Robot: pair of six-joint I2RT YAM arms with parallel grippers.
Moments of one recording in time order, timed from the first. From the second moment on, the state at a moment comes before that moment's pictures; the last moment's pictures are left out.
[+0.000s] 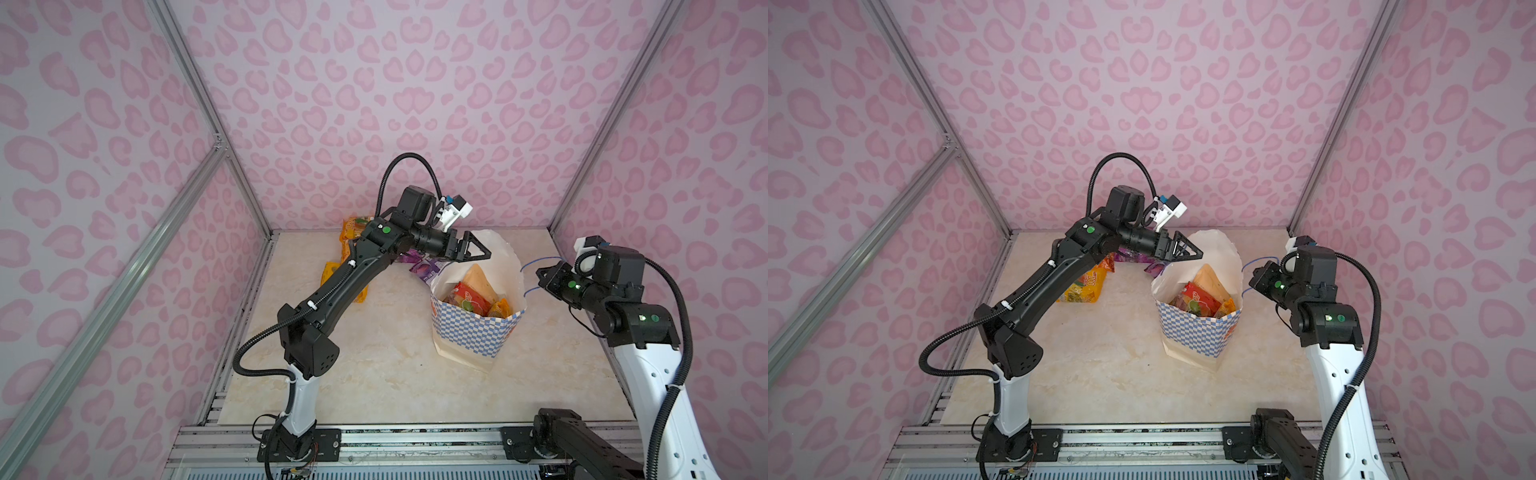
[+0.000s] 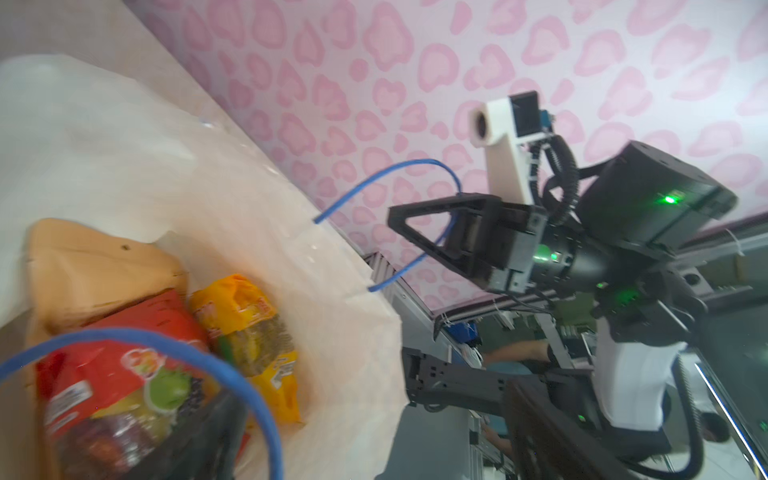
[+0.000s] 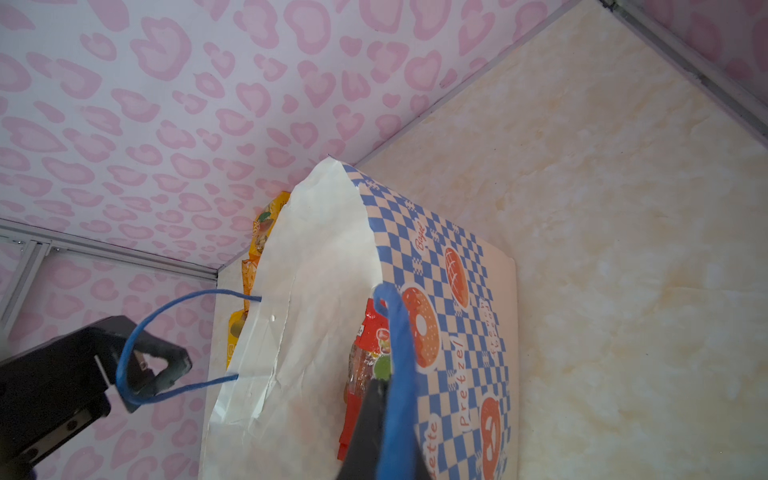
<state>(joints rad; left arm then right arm) -0.71 2.02 2.22 -0.72 0.94 -0.49 -0.06 1.00 1.28 -0.88 -0.26 0.60</state>
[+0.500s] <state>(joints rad) -0.82 1.97 2.40 -0.50 1.00 -0.82 -0.09 1.05 1.34 -0.90 -0.26 0.59</state>
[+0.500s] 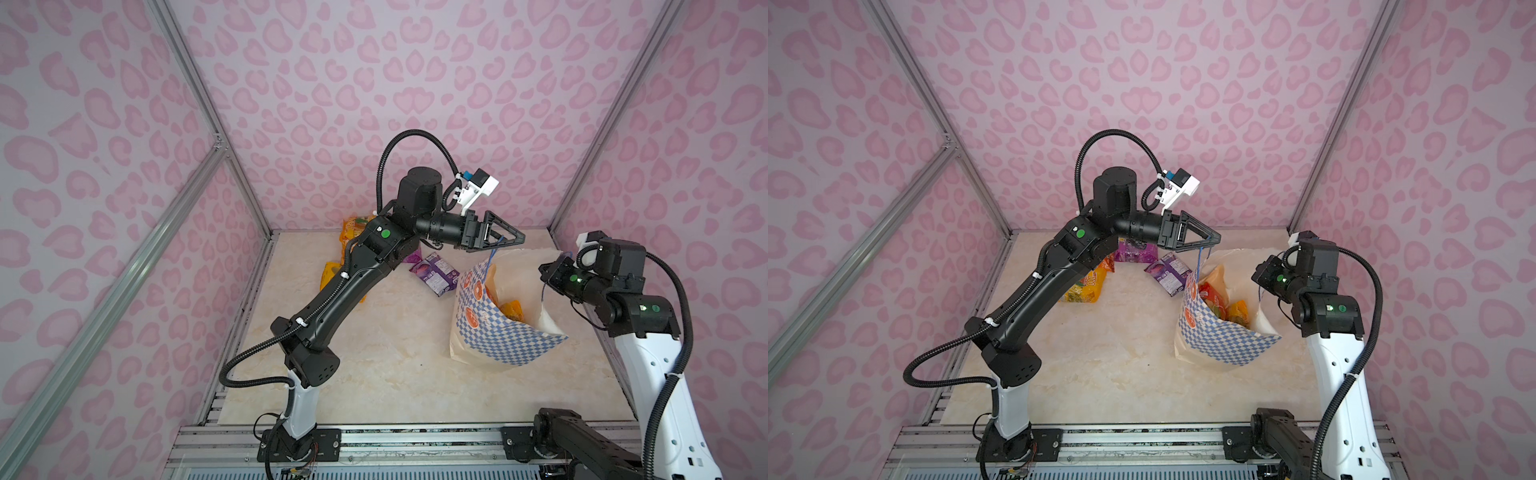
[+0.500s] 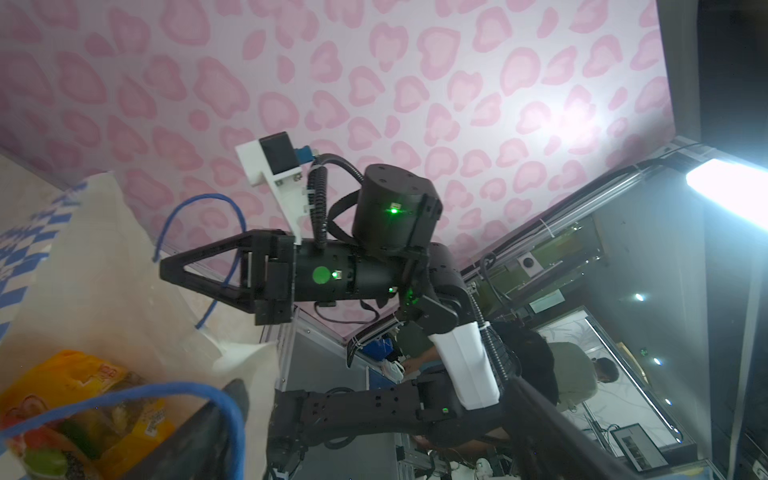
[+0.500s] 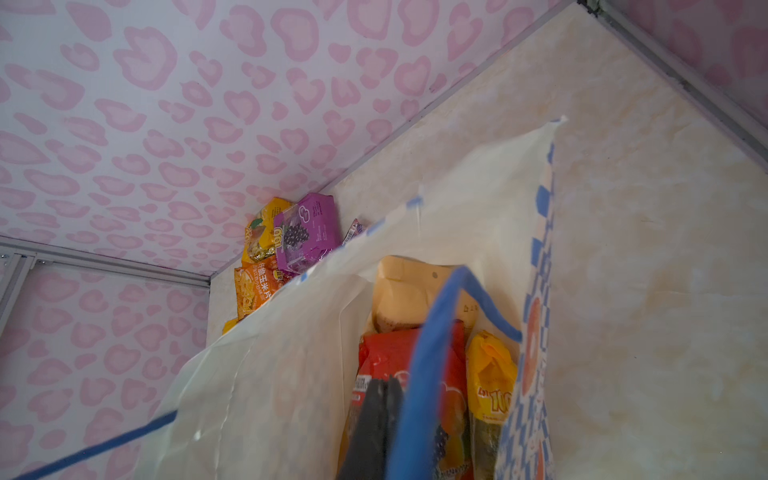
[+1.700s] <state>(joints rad) -0.83 1.66 1.98 -0.77 0.44 -0.54 -0.20 0.93 1.31 -0.94 -0.09 0.63</state>
